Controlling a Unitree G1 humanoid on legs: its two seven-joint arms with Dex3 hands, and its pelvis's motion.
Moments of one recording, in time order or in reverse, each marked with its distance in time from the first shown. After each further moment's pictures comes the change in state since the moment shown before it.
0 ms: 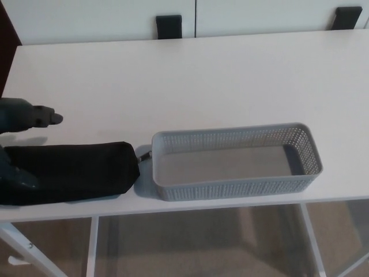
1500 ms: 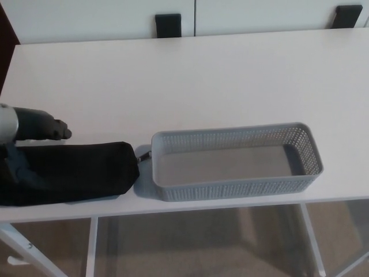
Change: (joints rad) left_arm -0.096 -0.160 -0.084 0.210 0.185 -0.023 -0.066; right_arm -0.028 -0.004 -0.018 -0.002 0.002 0.000 0.000
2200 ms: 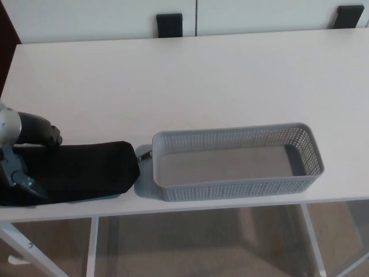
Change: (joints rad) left_arm -0.027 -0.036 -0.033 0.097 0.082 0.018 -0.017; right_arm -0.006 0.000 -0.010 0.000 0.002 0.000 0.003
